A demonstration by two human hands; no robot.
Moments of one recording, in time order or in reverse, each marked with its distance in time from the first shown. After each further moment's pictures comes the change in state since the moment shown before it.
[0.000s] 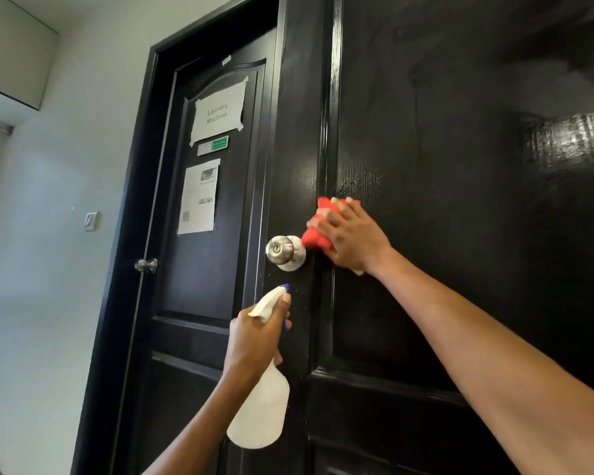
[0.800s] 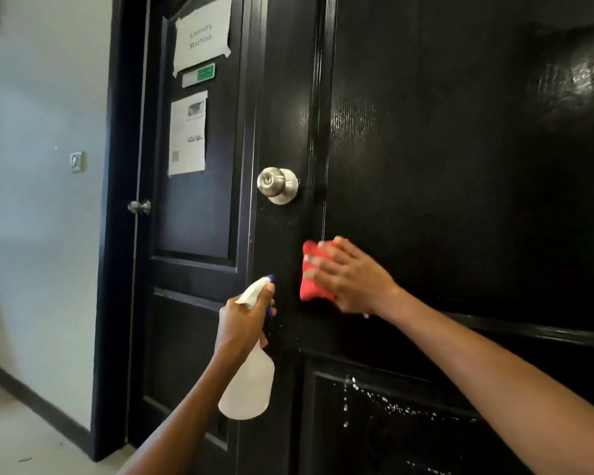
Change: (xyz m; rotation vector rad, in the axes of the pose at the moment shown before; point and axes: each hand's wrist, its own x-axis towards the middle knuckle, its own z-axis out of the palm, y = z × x) left_hand -0.061 -0.062 -0.009 0.022 -0.052 -0.198; right_hand -0.157 -0.095 0.057 0.057 0.026 -0.282
